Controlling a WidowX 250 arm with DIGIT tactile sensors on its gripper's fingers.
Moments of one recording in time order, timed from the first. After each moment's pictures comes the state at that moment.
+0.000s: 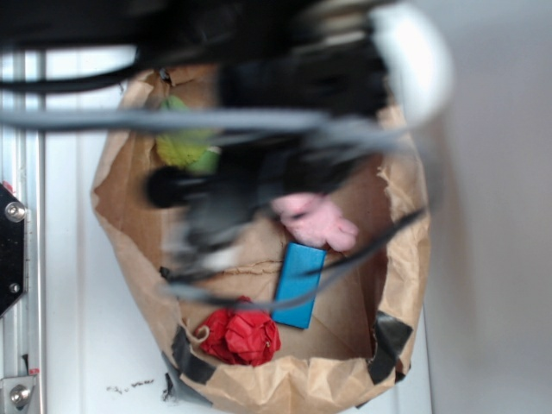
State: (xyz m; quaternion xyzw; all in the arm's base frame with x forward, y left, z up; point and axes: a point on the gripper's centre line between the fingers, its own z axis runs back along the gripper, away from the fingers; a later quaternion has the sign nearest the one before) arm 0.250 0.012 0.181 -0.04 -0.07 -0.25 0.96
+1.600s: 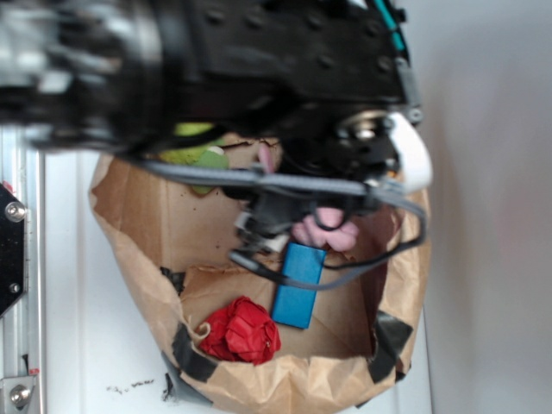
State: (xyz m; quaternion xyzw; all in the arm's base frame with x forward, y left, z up) arm 0.315 0.027 0.103 0.00 -0.10 -0.31 0.95
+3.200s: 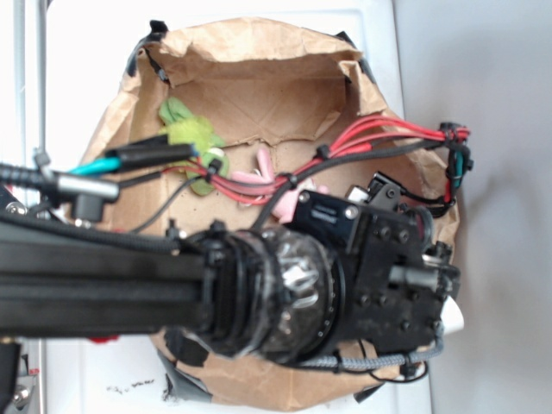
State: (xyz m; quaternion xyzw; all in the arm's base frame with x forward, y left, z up) arm 0.347 -0.018 0.048 0.11 -0.07 -0.28 0.95
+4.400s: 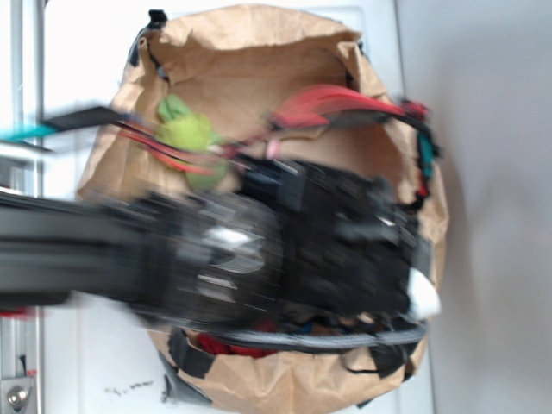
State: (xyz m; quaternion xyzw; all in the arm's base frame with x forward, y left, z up) arm 0.323 -0.005 0.092 0.05 -0.13 -0.26 0.96
